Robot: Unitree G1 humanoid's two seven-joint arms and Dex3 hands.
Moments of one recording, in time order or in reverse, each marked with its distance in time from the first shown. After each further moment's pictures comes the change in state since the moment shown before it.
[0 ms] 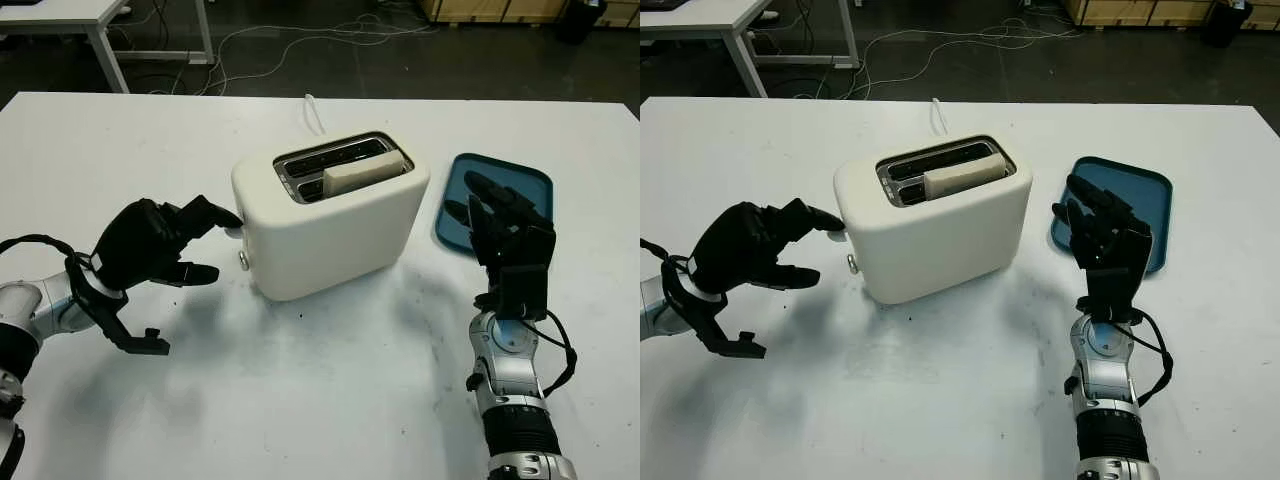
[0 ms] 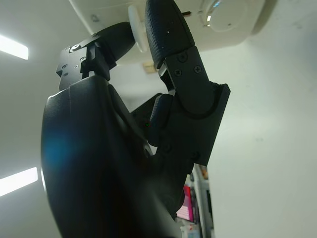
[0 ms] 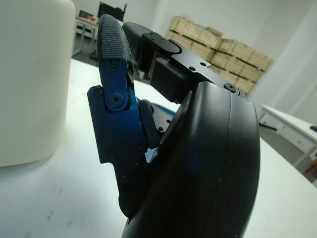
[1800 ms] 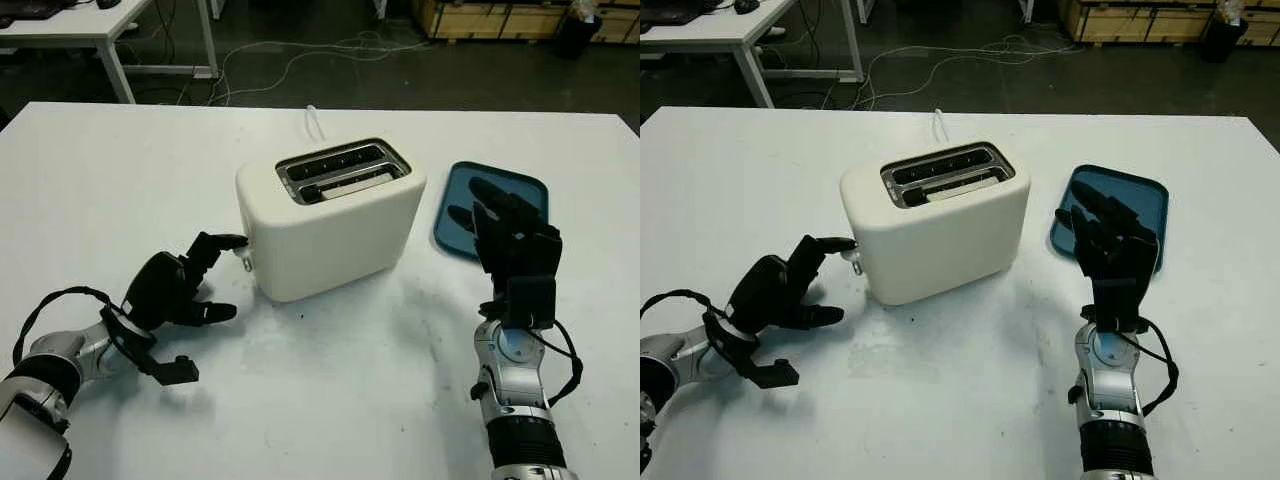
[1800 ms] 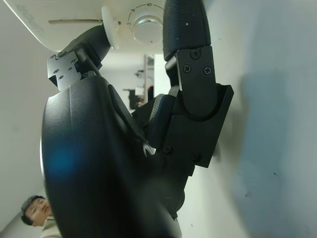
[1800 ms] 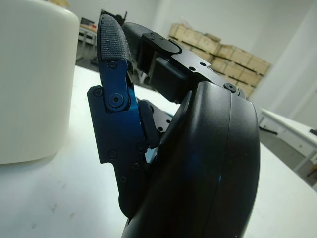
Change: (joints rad) left arm -0.001 -0.150 -0.239 0.318 -0.132 0.098 0.087; right arm 0.046 -0.001 0.000 -0.048 0.016 0.000 0.020
